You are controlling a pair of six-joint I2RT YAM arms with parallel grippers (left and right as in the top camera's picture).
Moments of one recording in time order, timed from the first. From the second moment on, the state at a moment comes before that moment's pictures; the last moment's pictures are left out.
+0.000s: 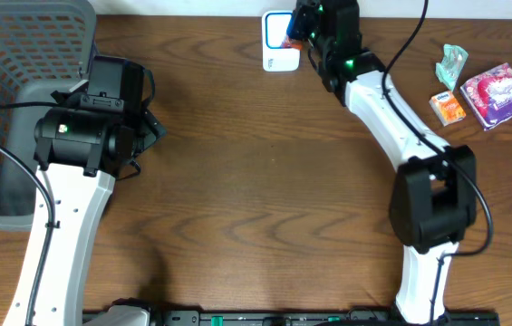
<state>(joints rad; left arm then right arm) -0.16 1.39 1.54 -1.35 -0.33 -0.83 0.34 2.14 1.77 0.05 0.04 0.50</state>
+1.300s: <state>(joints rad) -0.16 1.39 1.54 -1.35 -0.33 -0.83 -0.14 2.20 2.14 -0.96 0.47 0.10</state>
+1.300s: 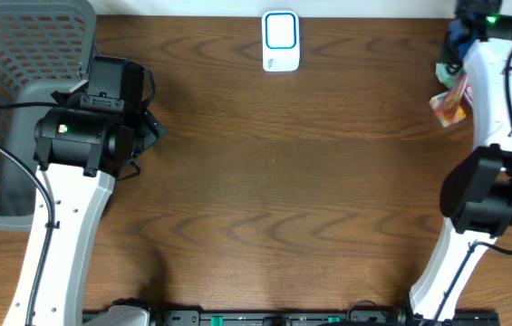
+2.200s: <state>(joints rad) -0.16 1.39 1.54 -1.35 -0.33 -0.83 -0.09 1.60 2.13 -1.47 0.17 0.30</state>
